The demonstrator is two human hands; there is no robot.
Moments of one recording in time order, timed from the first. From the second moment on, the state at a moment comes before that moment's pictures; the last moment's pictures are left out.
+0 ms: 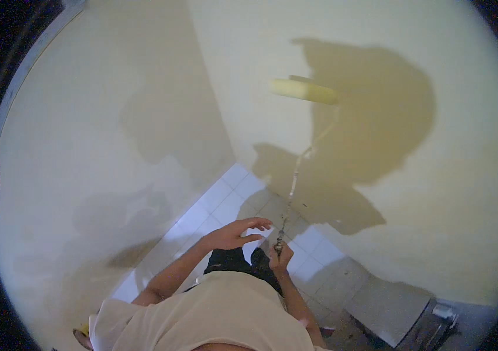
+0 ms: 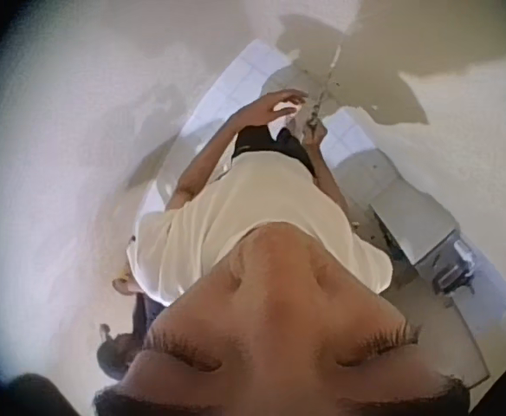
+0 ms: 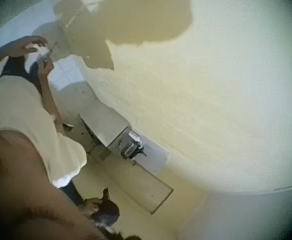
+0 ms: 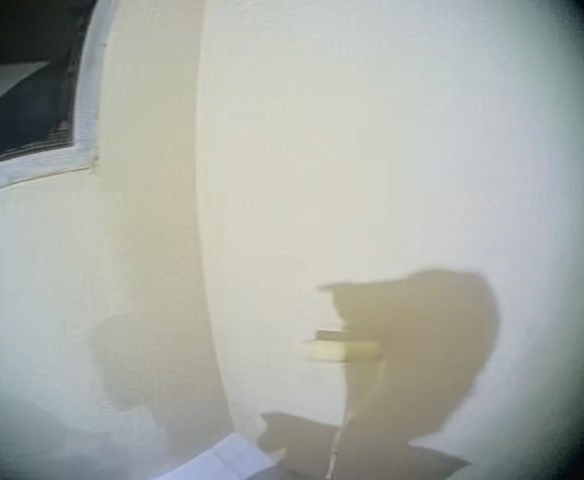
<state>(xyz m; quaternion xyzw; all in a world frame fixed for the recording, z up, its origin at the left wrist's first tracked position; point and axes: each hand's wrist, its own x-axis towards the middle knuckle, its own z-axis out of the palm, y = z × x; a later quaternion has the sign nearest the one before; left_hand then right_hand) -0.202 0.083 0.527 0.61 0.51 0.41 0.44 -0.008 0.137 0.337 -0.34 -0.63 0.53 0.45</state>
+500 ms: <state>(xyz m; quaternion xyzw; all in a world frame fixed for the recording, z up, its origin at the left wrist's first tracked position) -0.209 0.127 0.533 0.64 0.50 0.40 0.42 -0.027 0.138 0.358 -0.37 -0.69 0.40 0.47</state>
